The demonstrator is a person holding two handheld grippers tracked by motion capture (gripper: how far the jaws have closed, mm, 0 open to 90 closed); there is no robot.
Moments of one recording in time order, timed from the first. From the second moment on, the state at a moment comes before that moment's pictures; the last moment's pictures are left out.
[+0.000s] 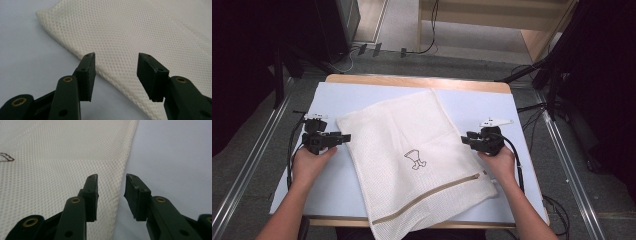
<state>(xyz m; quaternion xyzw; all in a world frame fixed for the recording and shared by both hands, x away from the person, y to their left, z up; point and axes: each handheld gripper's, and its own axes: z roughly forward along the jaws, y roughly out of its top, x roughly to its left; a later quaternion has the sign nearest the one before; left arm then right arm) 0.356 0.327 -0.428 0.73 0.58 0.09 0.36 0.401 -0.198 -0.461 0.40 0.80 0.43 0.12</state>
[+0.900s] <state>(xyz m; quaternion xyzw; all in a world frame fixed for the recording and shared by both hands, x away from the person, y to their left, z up) 0.363 0.304 -0.445 0.74 0.57 0.02 0.35 0.422 -0.181 -0.470 0.43 0.82 0.38 0.09</state>
